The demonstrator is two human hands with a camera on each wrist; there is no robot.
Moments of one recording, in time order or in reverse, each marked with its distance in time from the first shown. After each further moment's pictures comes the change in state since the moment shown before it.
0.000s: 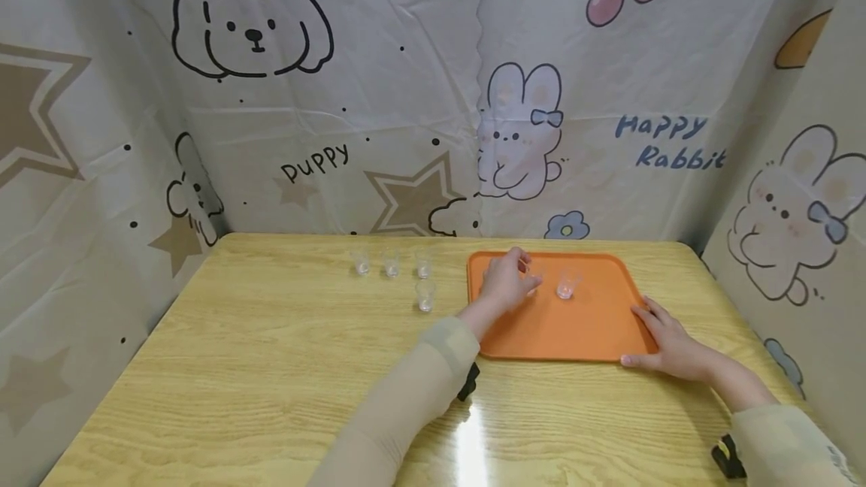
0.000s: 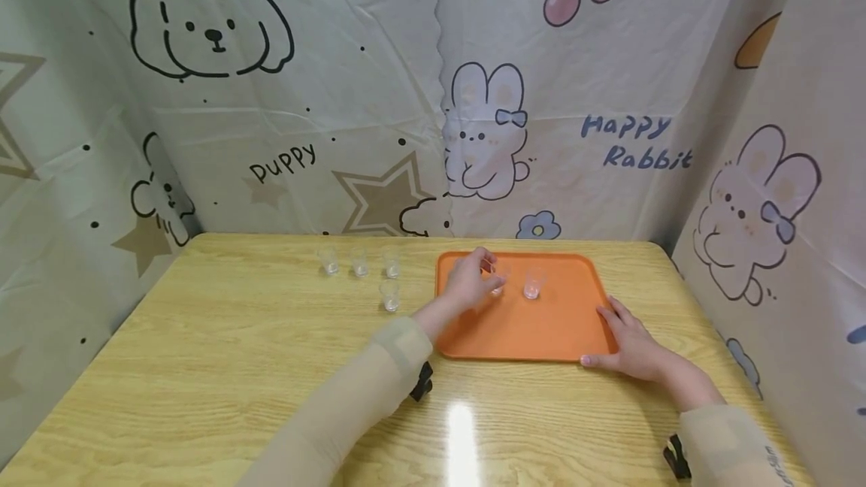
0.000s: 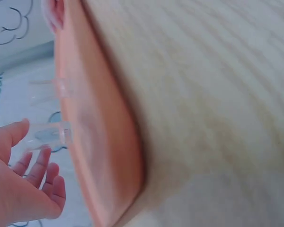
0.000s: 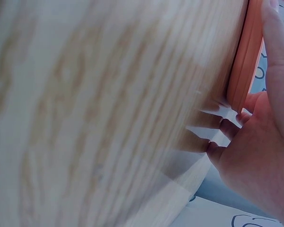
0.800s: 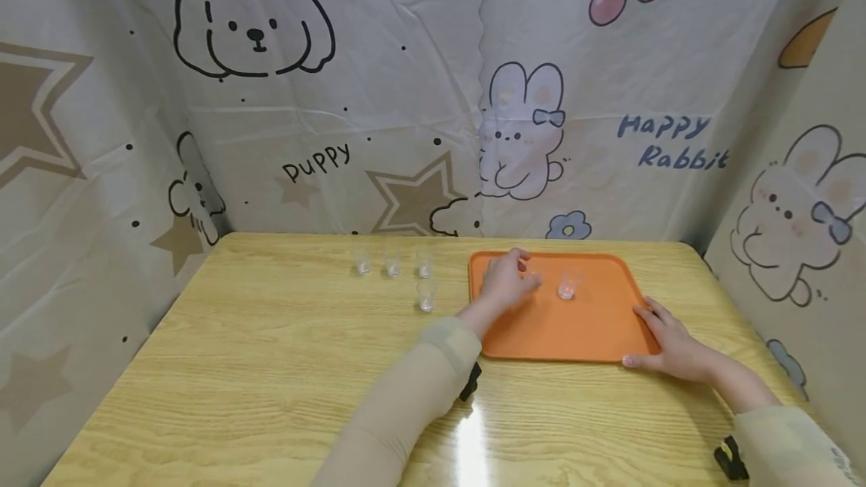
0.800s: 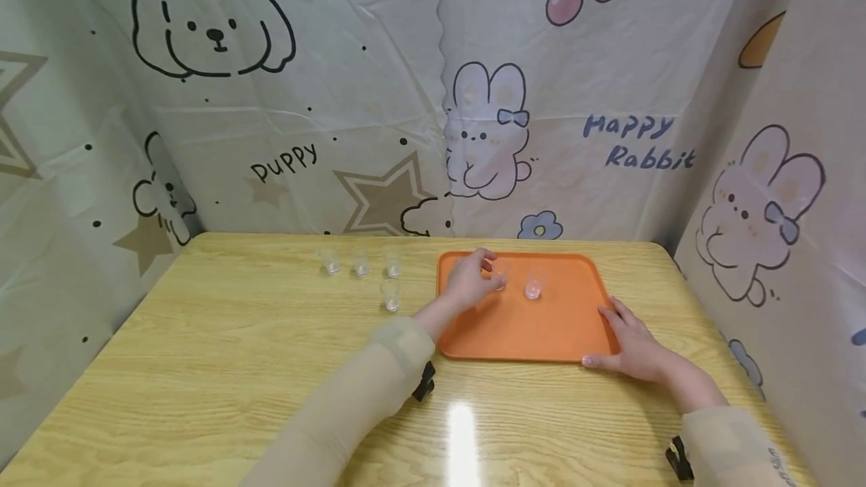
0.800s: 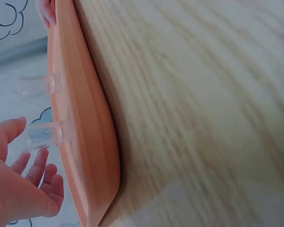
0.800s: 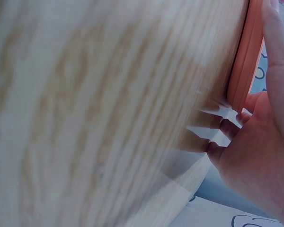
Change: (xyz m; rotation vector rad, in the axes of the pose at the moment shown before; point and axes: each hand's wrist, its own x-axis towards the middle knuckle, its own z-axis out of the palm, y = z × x) left_hand 0.003 -0.005 0.003 -0.021 0.012 -0.018; right_hand 0.000 -0.001 0.000 0.014 -0.002 0.004
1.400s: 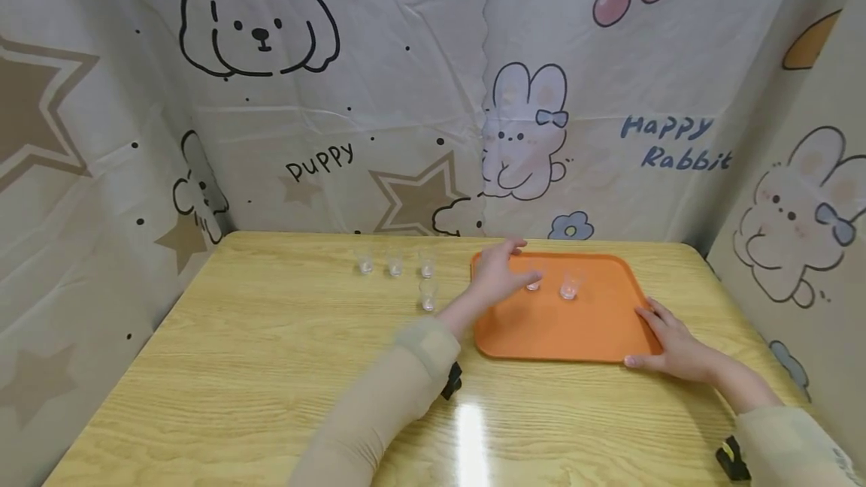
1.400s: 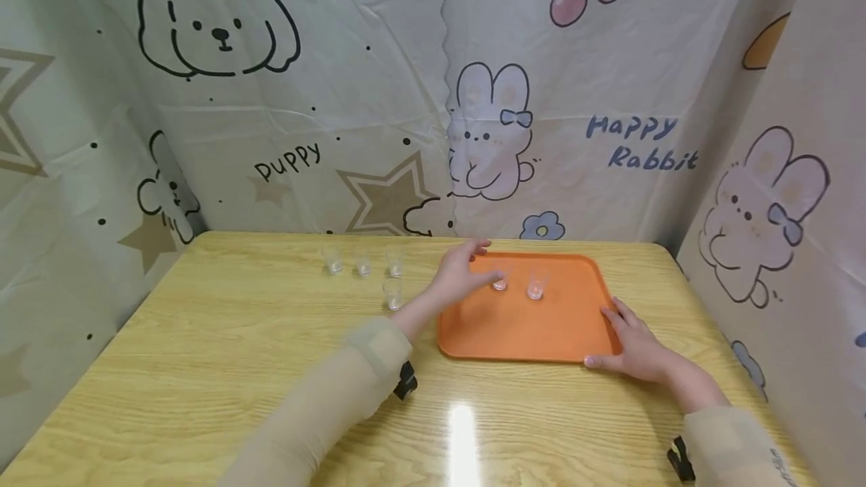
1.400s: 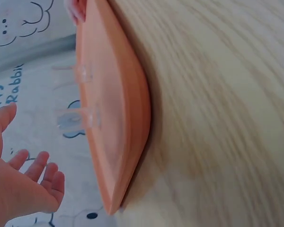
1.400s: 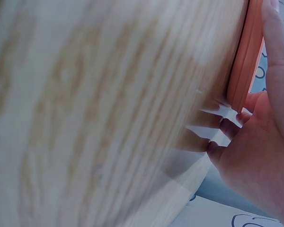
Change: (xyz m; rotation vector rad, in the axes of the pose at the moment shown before) left_hand -0.010 0.000 -0.033 -0.065 -0.035 0.115; right_hand 0.001 -0.002 -0.001 0.003 -0.017 0.012
